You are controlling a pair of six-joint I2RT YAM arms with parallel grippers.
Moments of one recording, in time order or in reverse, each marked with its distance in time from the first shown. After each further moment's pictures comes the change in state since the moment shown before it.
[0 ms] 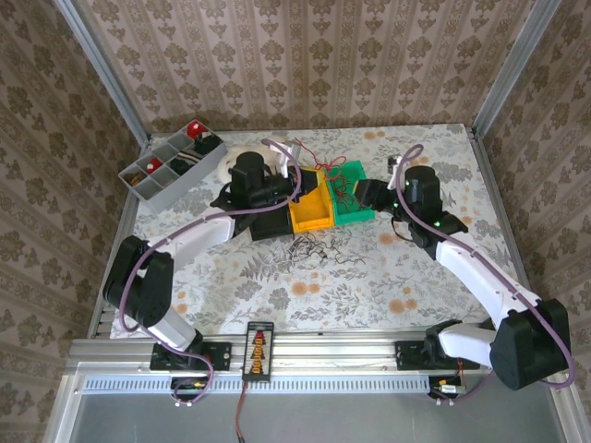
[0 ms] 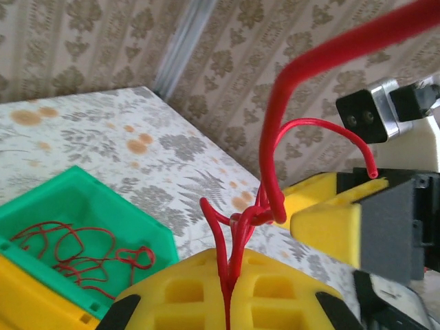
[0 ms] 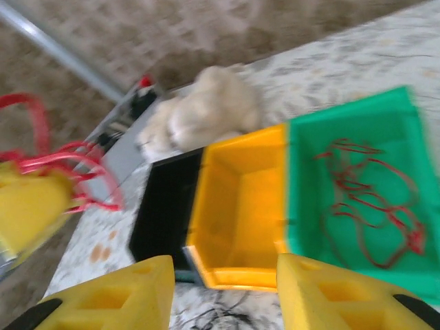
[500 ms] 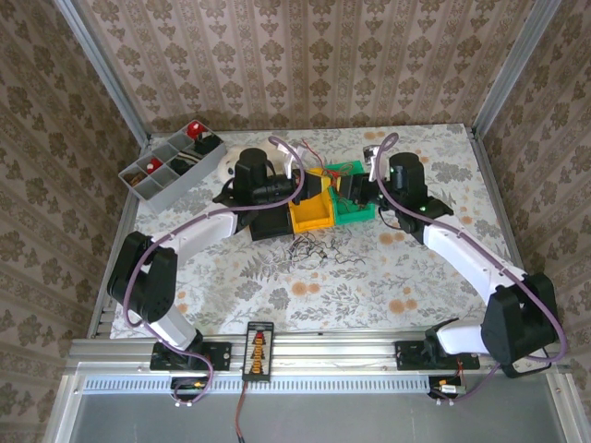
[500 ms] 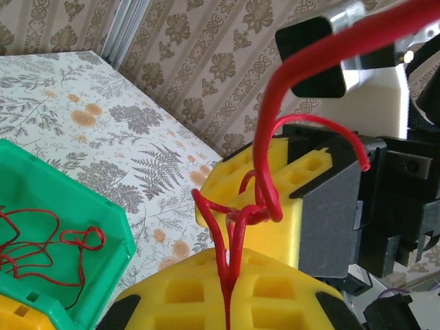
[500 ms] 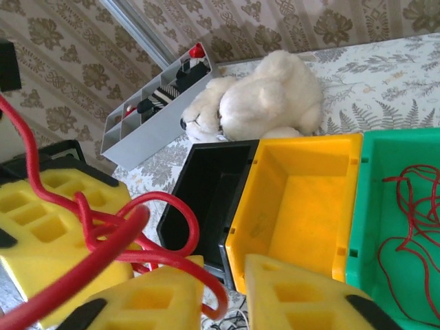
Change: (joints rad) left arm -0.002 0.029 0.038 -0.054 0.145 -0.024; right arm 0.038 0.138 0.118 0.018 -0.080 -0.100
